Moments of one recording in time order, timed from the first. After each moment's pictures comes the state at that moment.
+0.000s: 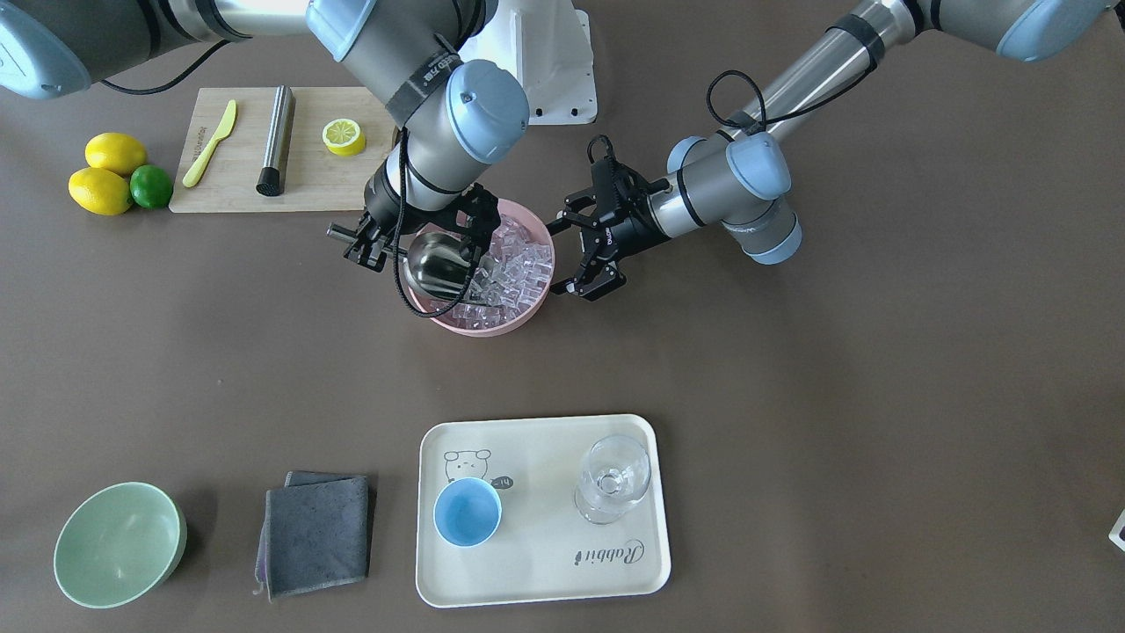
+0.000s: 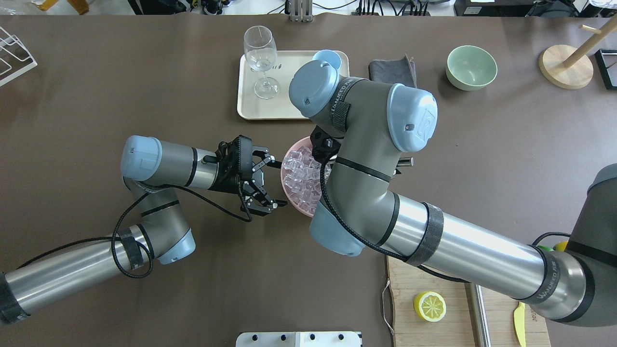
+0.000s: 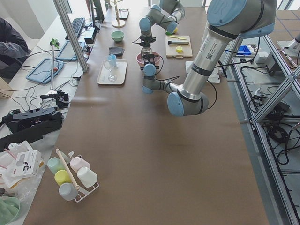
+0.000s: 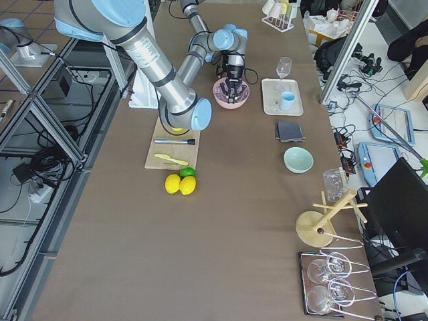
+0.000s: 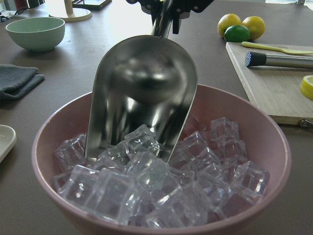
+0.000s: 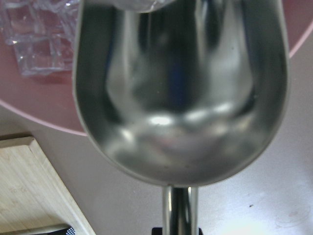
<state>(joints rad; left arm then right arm) -0.55 -2.18 -1.20 -3.07 -2.05 -0.14 0.56 -0.68 1.61 -2.39 1.71 -0.41</state>
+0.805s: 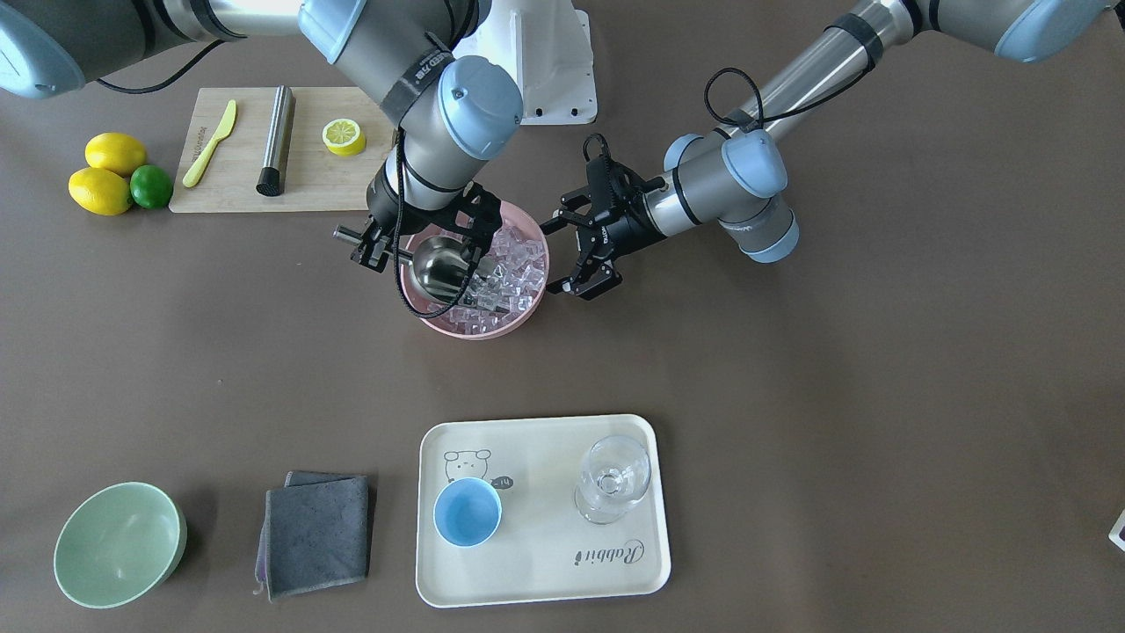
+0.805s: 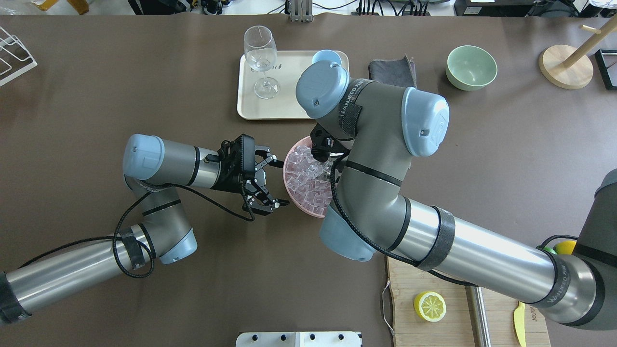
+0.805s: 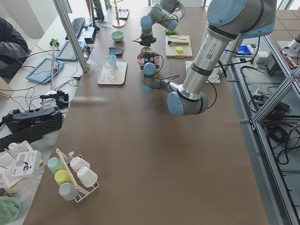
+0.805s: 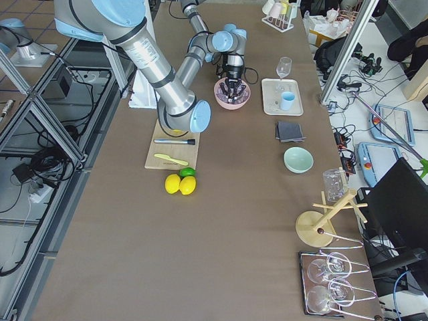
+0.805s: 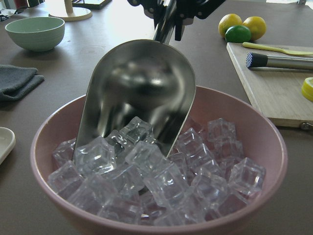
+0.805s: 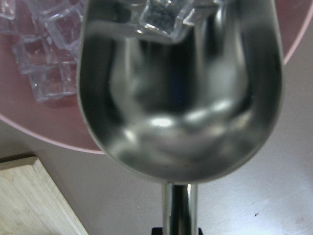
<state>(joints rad) -0.55 -2.19 -1.21 -3.05 -2.05 -0.14 0.56 -0.71 1.66 -2.33 1.73 -0.34</state>
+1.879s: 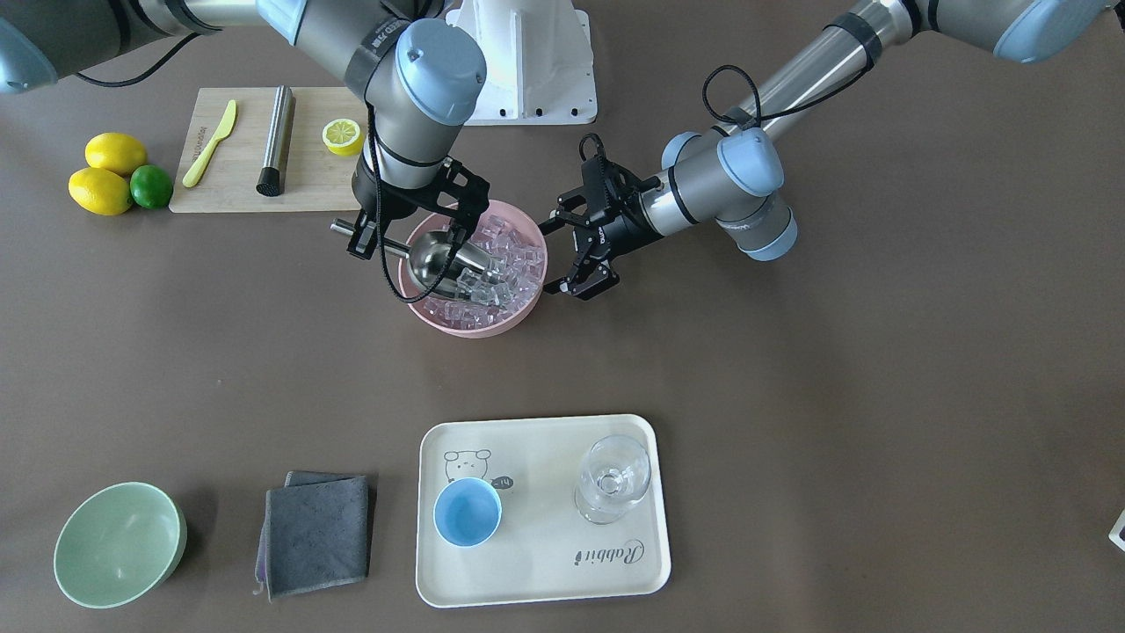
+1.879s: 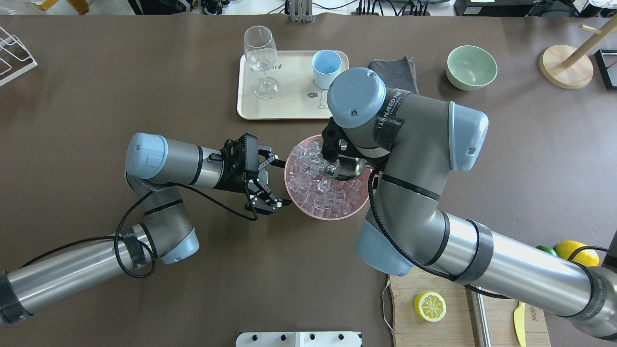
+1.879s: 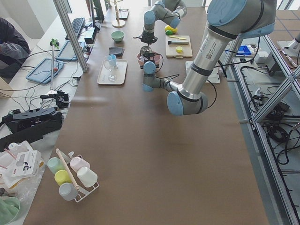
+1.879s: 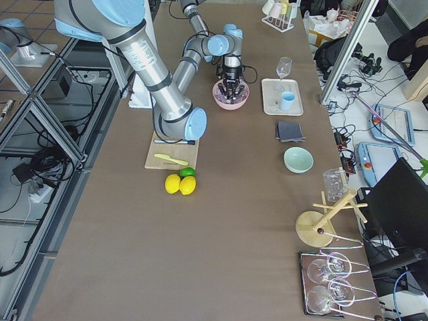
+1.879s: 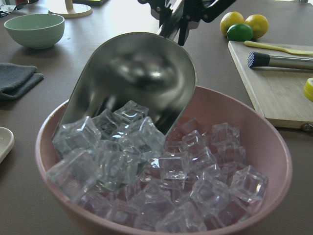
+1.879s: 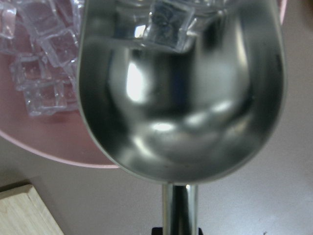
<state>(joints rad) -0.55 -2.19 -1.21 -3.03 -2.05 -0.14 0.57 -0.83 1.78 -2.19 1.75 -0.24</state>
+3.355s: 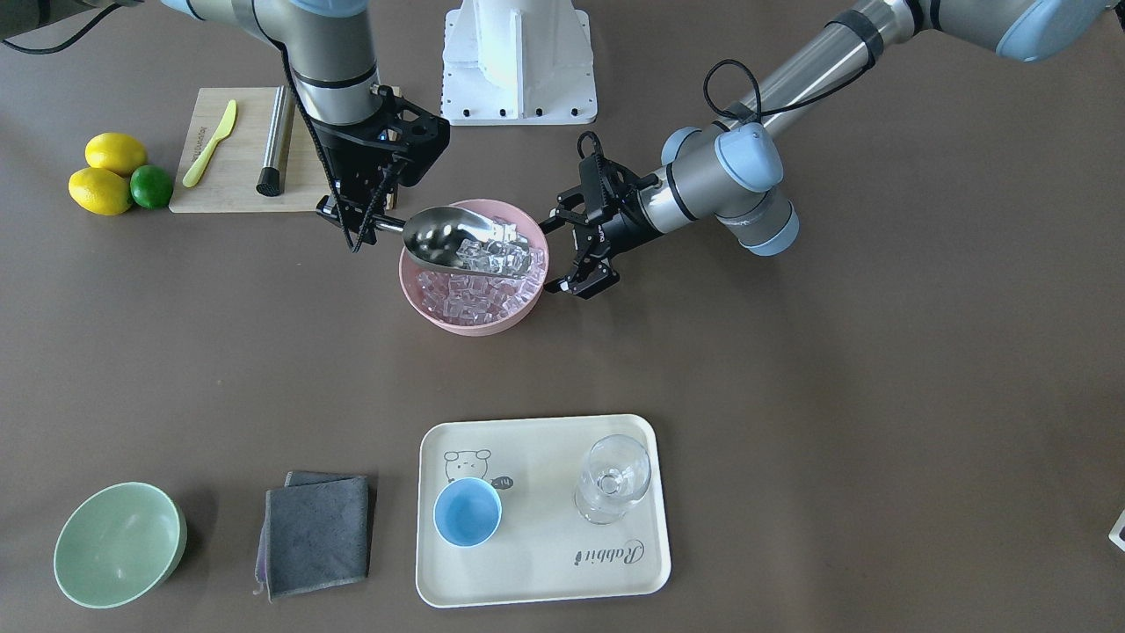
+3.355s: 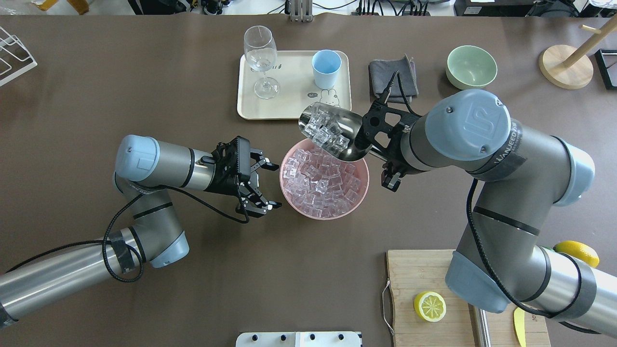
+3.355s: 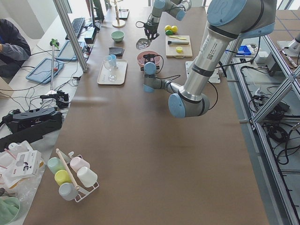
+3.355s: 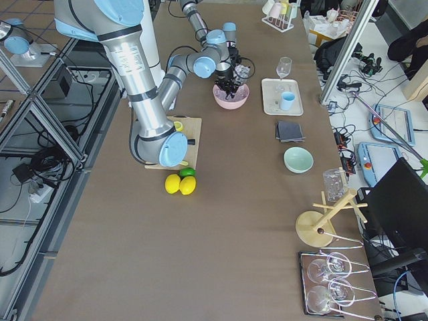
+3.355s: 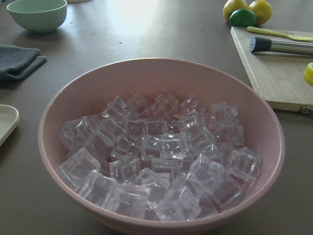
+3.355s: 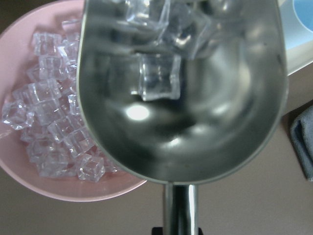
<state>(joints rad) -0.55 -2.15 -1.26 -2.97 -2.05 -0.13 0.57 -1.11 2.04 -1.68 1.73 0.07</state>
